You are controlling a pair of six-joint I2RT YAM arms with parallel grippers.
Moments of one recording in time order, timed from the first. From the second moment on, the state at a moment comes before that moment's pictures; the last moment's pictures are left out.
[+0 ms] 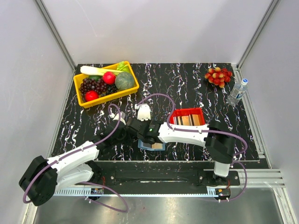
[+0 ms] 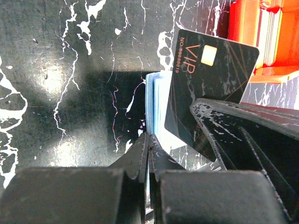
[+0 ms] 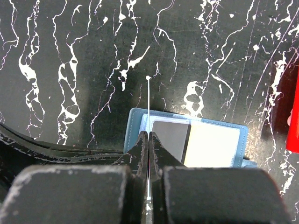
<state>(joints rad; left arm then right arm) -0.70 0.99 0.38 -0.07 0.02 -0.94 1.21 1.83 1.36 -0.52 0.66 0.85</state>
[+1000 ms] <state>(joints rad) -0.70 0.98 0.36 -0.08 0.02 -0.95 1.25 1.86 1.36 -0.53 0.64 0.90</state>
